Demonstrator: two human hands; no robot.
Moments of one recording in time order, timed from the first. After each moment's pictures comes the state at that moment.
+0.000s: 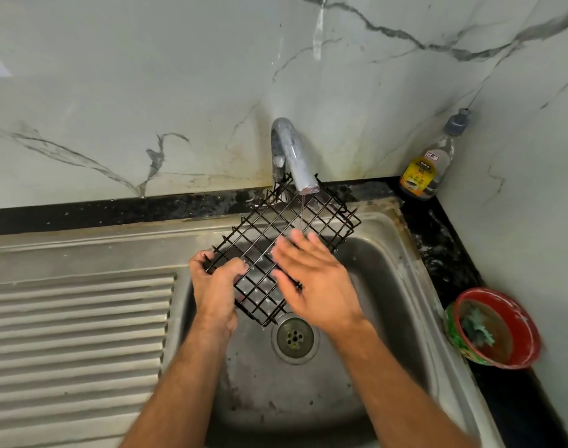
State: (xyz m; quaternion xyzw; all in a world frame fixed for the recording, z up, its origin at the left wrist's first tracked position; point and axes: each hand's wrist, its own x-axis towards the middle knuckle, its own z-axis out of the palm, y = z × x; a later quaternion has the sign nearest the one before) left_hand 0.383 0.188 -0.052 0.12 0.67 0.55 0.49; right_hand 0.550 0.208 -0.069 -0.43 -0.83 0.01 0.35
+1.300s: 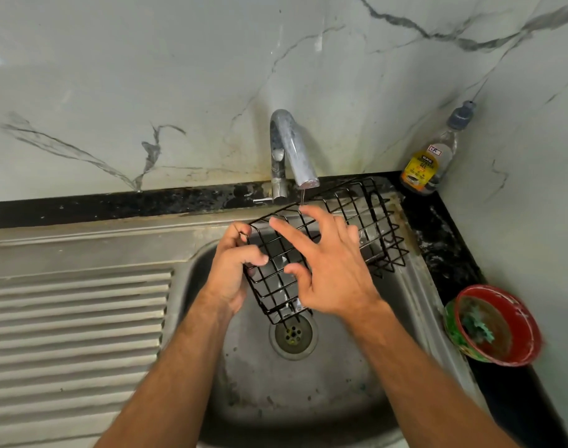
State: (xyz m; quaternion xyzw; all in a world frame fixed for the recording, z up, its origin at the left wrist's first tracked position) left_hand 0.385 0.213 -0.045 0.31 0.52 0.50 0.62; right_hand 0.567 0.214 -0.025 -0.50 -0.84 0.02 0.21
